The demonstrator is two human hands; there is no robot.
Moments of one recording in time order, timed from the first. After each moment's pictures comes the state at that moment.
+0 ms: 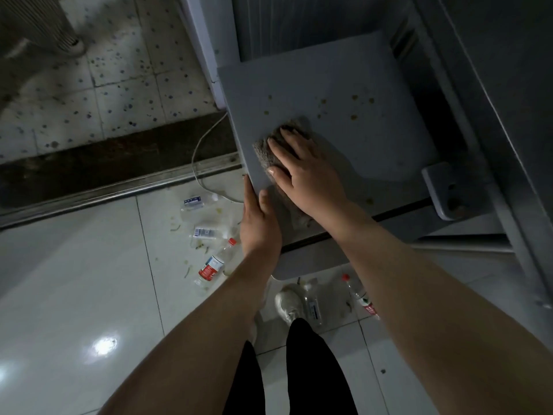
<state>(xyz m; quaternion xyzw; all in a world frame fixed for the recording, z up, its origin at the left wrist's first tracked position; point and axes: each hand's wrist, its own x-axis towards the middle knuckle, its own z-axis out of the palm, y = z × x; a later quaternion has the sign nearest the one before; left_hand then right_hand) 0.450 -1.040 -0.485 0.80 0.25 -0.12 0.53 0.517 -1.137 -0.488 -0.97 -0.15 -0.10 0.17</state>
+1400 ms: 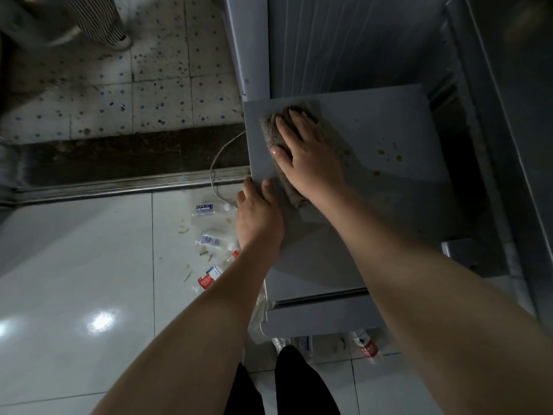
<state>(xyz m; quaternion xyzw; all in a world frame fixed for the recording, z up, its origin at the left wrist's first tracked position) 0.542 -1.042 -0.473 0.84 0.34 -0.09 0.41 0.630 -1.126 -0.483 -0.97 -0.19 0.02 0.18</state>
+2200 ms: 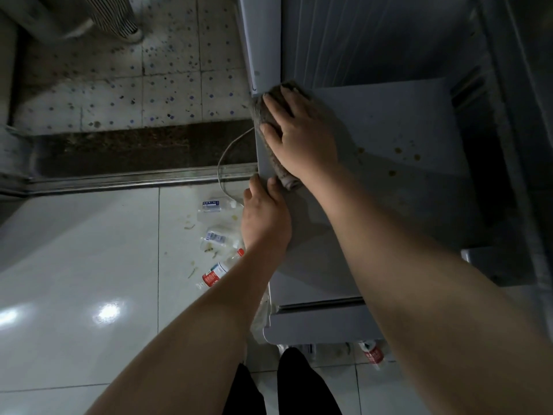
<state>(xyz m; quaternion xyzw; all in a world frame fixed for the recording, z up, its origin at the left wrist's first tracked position) 0.541 -1.042 -0.477 0.84 0.34 -0.09 0.41 0.658 -1.097 -0.488 -0.96 -0.20 0.00 0.17</state>
